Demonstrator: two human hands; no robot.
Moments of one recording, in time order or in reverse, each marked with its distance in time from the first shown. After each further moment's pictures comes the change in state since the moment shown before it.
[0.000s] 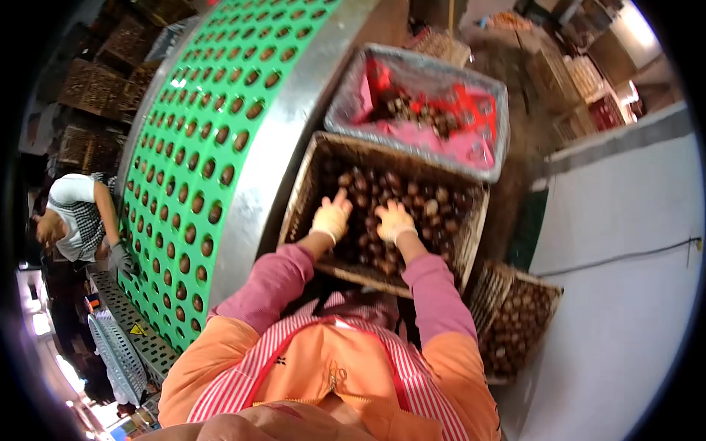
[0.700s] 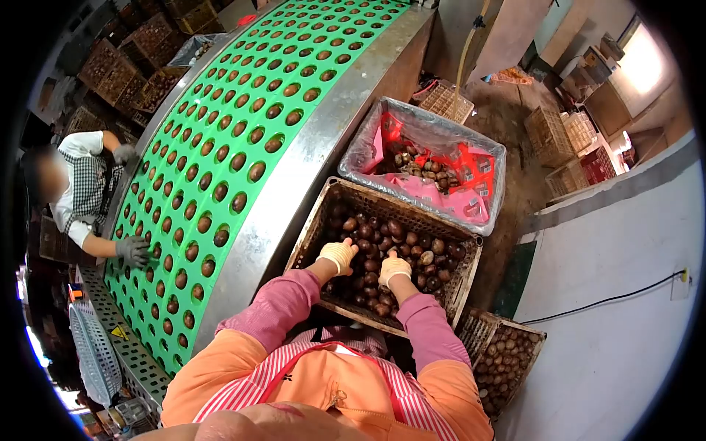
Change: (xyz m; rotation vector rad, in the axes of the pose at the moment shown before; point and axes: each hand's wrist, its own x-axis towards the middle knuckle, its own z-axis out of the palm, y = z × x) left_hand 0.008 -0.004 -0.027 0.021 -0.181 0.143; right_hand 0.000 -0.026 -0.024 -0.175 -0.323 0.309
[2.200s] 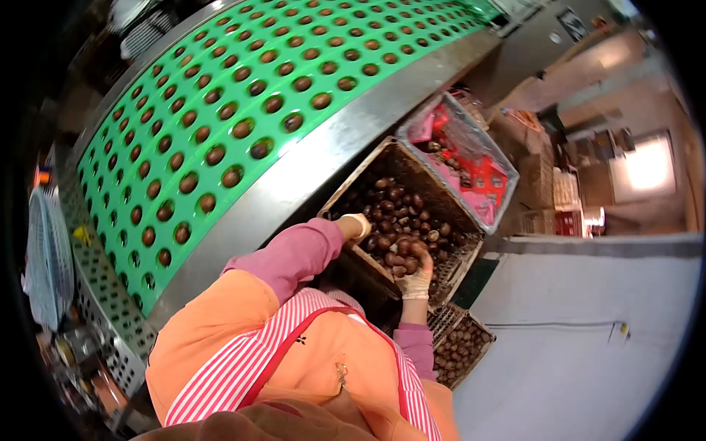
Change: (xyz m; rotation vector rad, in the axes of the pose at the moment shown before) left_hand -0.015 -0.009 0.058 -0.058 -0.200 0.265; right_hand -0.145 -0.010 0.060 2.314 -0.026 -0.484
